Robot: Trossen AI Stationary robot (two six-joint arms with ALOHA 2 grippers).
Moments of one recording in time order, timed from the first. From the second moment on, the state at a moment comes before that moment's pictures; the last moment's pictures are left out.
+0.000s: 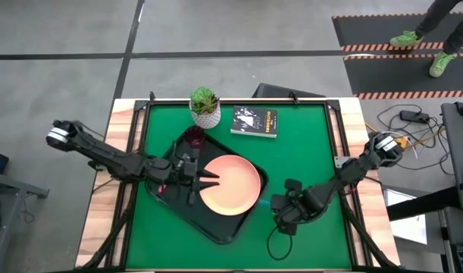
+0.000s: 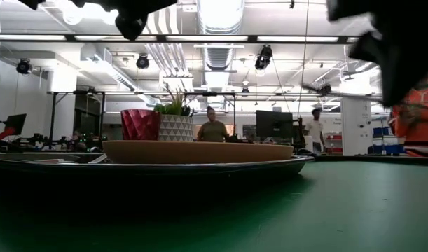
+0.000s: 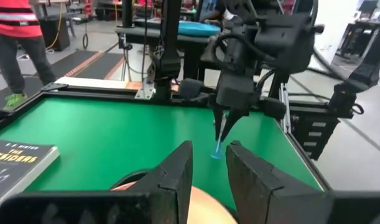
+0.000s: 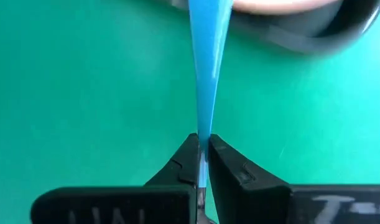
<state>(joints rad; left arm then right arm) -0.32 1.15 0.63 0.41 -0.29 -0.15 0.57 1.67 1.19 -0.92 0.20 0.76</state>
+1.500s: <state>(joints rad) -0.24 1.63 0.66 0.72 -0.14 -0.52 0.38 1.97 1.66 -1.02 0.52 -0.05</state>
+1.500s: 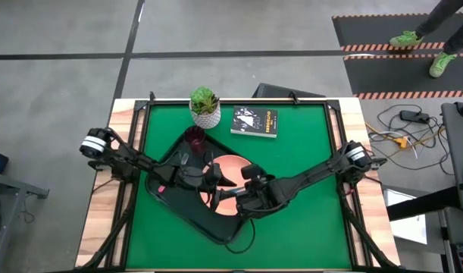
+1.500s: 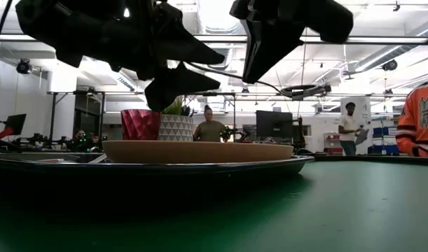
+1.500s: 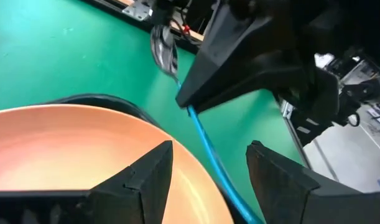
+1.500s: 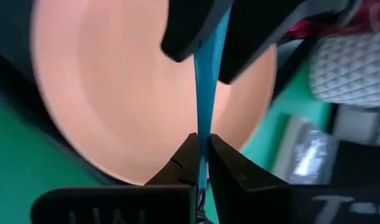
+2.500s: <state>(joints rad) -0.24 1.63 0.65 0.74 -0.15 -0.39 0.38 1.96 1.67 -1.00 0.58 -0.13</state>
